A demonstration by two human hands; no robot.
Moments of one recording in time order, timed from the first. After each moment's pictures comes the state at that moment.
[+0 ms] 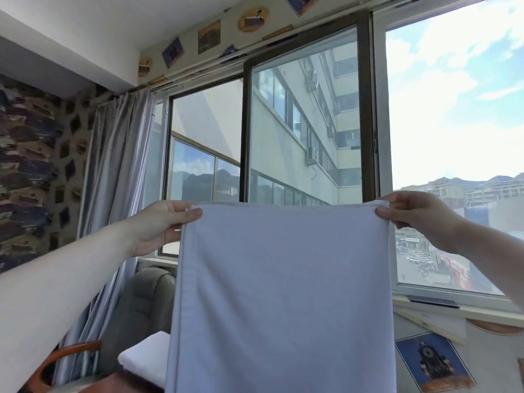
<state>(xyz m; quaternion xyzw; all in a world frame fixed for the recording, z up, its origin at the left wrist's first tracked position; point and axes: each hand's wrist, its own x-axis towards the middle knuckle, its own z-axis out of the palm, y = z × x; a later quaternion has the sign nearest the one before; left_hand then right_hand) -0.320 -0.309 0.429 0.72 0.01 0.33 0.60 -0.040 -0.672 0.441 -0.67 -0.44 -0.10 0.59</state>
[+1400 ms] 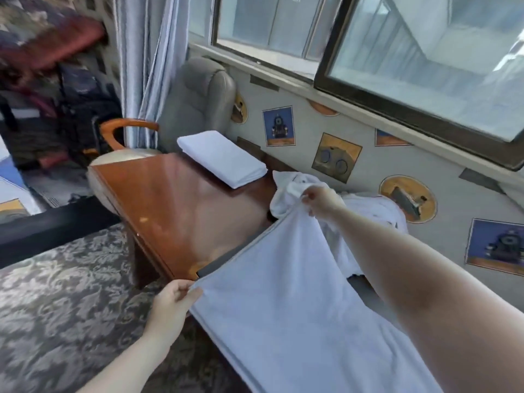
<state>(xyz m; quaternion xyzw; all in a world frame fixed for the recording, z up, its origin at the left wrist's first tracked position) -0.357 -0.252 -0.103 0.53 0.47 0.29 0.65 -0.014 -0.269 0.051 -0.88 -0.44 0.07 0.17</state>
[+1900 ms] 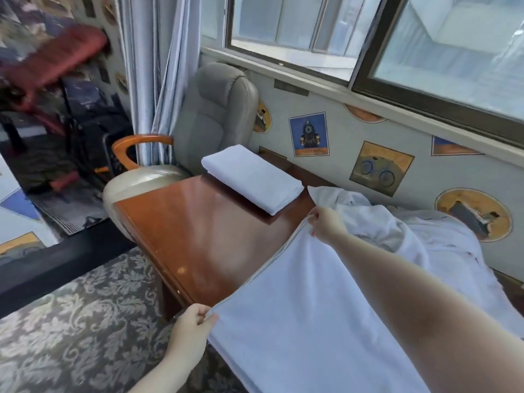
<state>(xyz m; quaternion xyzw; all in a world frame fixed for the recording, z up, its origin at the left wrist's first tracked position) -0.374 -0.068 -0.129 0.60 0.51 0.15 0.59 -0.034 -0.087 -0.023 -0.90 -0.37 0.08 0.20</state>
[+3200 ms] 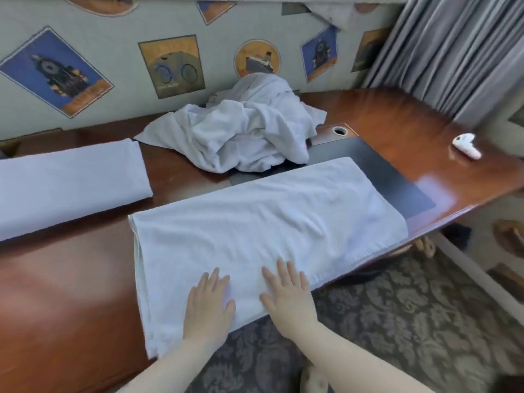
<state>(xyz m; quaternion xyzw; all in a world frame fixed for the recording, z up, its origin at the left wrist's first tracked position) -0.312 0.090 -0.173 0.97 -0.10 -0.14 0.15 -0.341 -0.097 -0.197 -0.99 0.03 0.13 0.09</state>
